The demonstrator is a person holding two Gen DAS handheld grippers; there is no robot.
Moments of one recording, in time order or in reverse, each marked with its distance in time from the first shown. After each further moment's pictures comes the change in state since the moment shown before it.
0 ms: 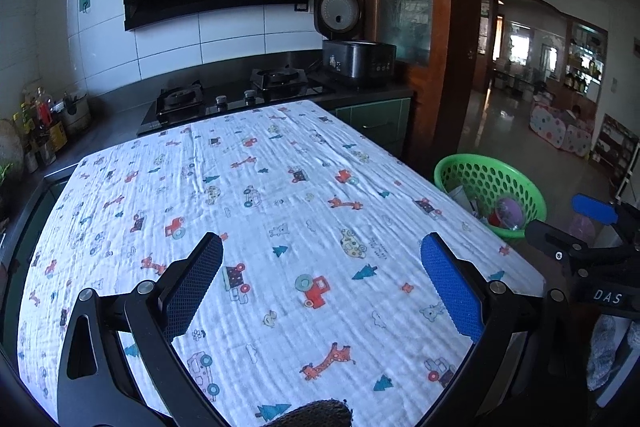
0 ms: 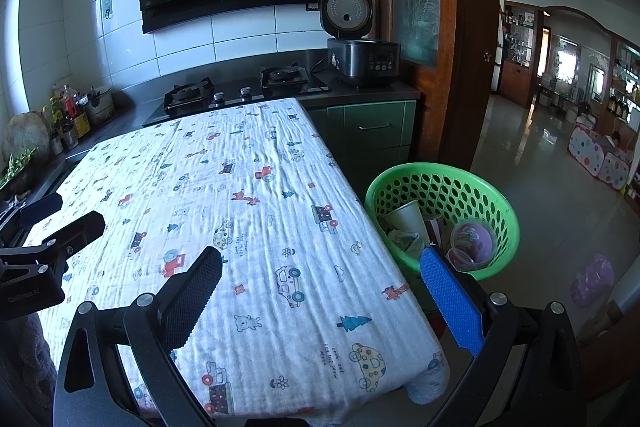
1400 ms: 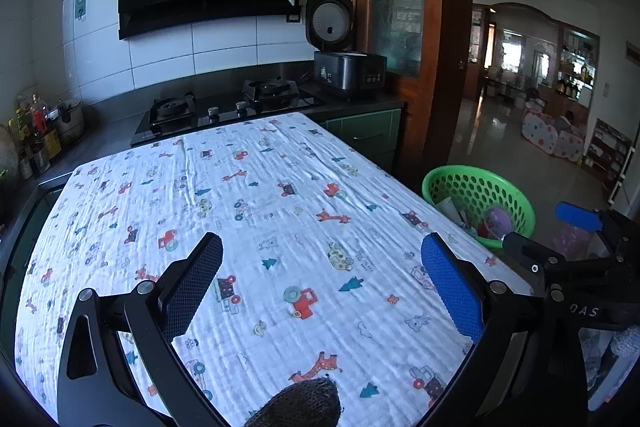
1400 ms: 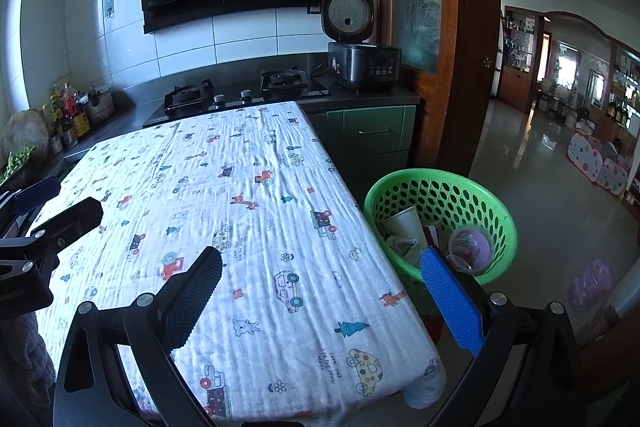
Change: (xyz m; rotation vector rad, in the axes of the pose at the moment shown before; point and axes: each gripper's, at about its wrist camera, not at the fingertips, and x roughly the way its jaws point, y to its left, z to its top) left arm -0.008 -0.002 0.006 -0.007 -0.030 -0.028; right arm 0.000 0.002 0.005 -0.017 -0.010 -0.004
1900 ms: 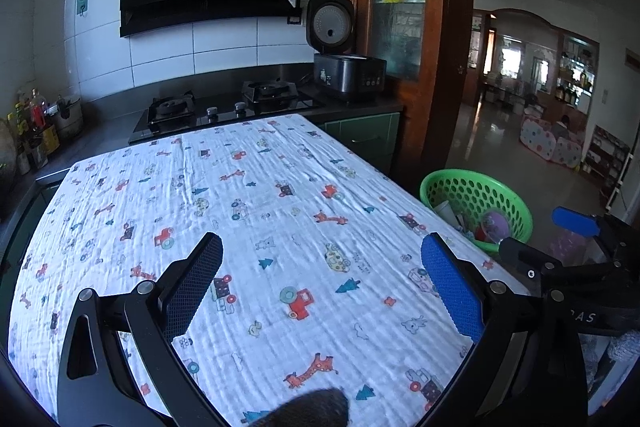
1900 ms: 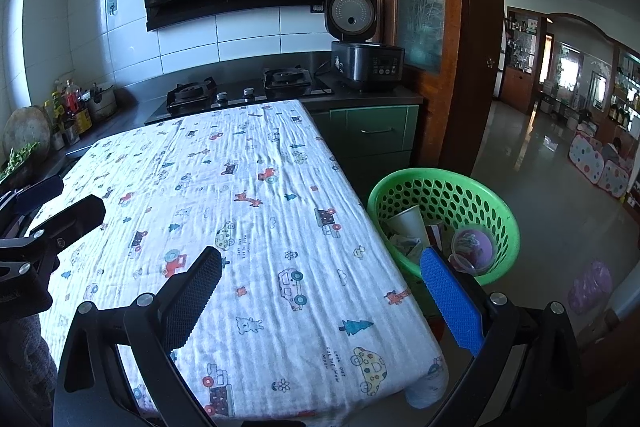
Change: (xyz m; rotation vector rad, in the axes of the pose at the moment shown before) left arm 0.002 0.002 -0.003 -0.023 -0.008 -0.015; right arm 0.001 0.005 -0.002 -0.004 0.001 0.003
